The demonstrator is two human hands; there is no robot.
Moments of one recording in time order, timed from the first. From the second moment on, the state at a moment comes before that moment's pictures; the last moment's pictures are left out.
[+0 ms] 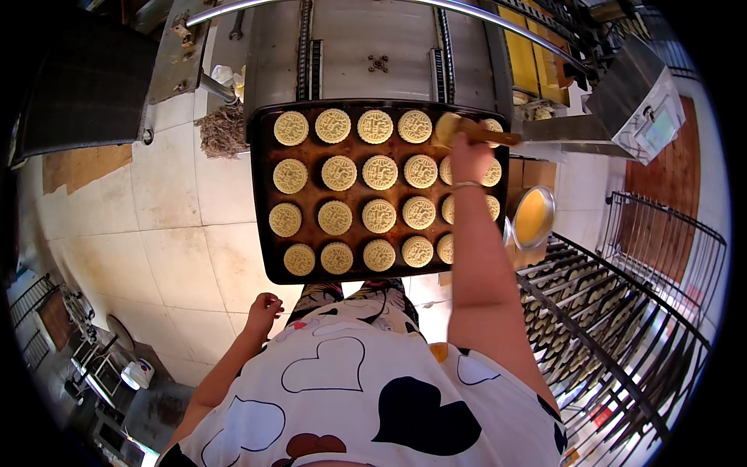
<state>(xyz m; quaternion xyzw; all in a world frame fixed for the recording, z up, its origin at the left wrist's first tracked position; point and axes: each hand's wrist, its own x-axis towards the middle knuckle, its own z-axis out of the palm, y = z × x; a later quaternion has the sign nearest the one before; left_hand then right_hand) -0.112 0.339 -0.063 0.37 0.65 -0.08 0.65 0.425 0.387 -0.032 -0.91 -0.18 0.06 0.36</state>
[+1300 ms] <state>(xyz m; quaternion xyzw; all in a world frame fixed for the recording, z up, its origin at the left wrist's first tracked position) -0.048 0.309 -0.052 0.48 0.60 -0.19 0.61 0.507 0.251 -0.006 -0.93 -0.17 0.04 0.31</state>
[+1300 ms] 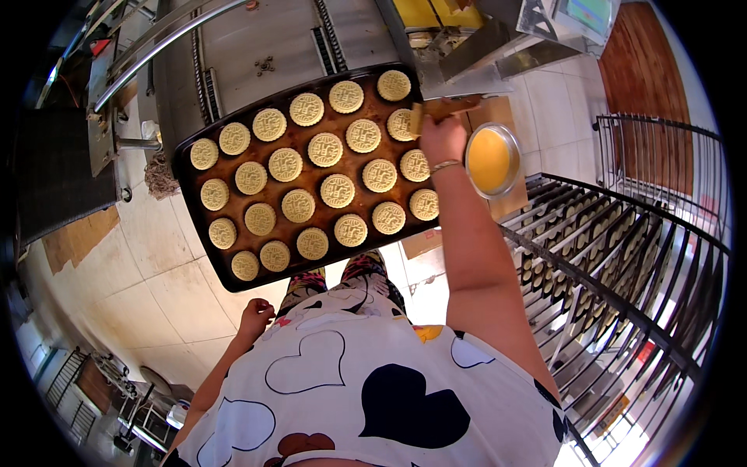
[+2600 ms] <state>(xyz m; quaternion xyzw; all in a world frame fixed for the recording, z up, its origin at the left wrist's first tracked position) 0.078 0.223 -0.027 0.54 0.54 -0.25 0.59 0.577 -0.007 -0.091 -0.81 0.11 0.09 0.57</state>
